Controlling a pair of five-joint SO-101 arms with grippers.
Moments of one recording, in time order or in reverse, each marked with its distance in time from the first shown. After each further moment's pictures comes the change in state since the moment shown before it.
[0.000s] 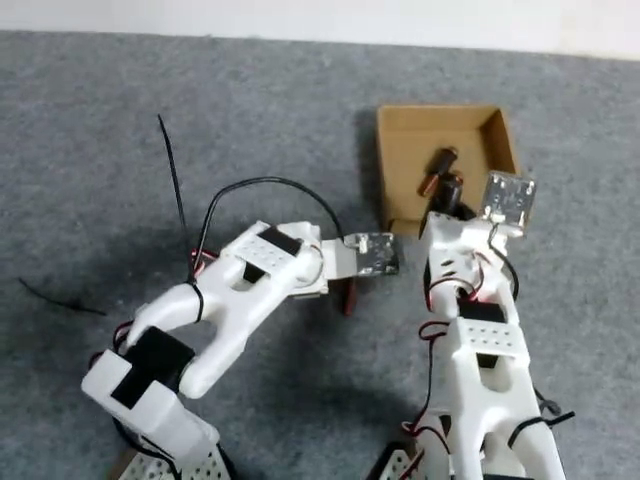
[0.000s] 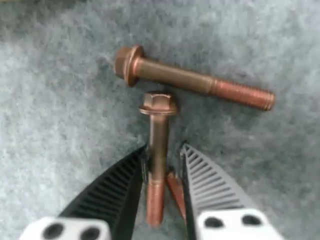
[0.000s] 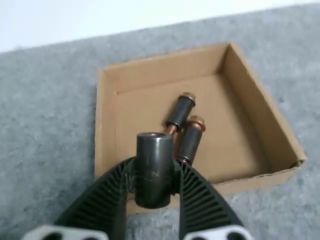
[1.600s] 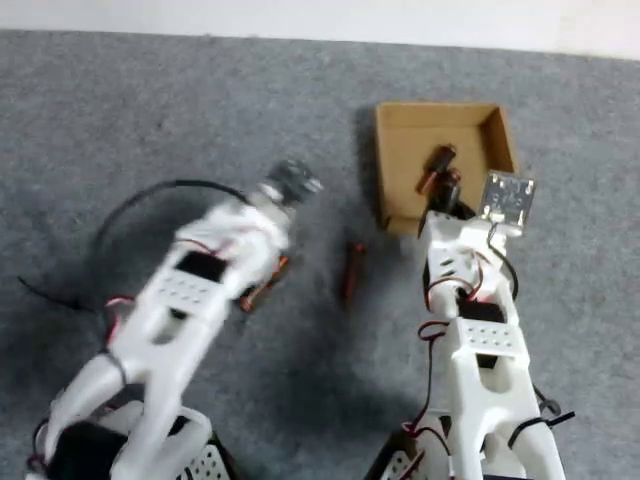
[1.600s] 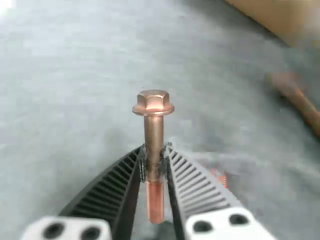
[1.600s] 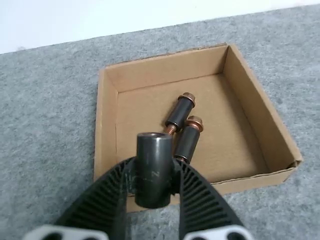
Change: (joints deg) left arm -12.0 -36.0 19.9 -13.9 34.4; right arm -0.2 0.0 0.0 0.0 0.0
